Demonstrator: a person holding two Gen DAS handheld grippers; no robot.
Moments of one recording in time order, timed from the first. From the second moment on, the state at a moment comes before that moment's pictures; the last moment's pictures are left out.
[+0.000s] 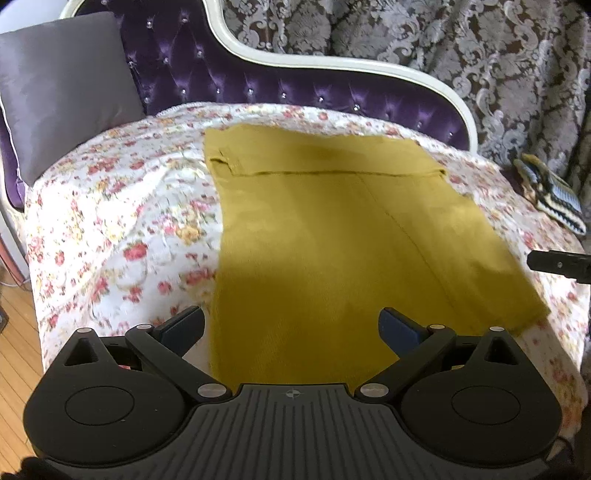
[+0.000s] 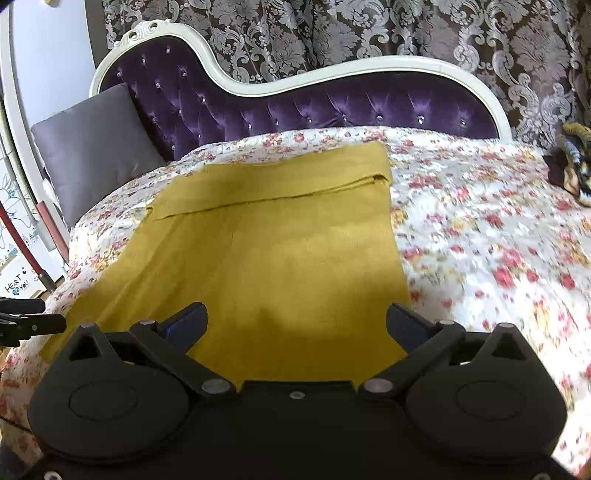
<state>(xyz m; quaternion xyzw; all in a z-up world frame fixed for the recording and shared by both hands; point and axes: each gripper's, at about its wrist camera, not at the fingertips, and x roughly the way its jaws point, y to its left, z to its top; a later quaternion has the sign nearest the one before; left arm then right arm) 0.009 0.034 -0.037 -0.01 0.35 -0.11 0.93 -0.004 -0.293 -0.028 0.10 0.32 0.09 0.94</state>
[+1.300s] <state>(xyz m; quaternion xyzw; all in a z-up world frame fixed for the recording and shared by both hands) 0.010 0.036 -0.058 -0.03 0.41 -0.12 0.91 -0.017 -0.360 -0.069 0.29 0.36 0.10 0.88</state>
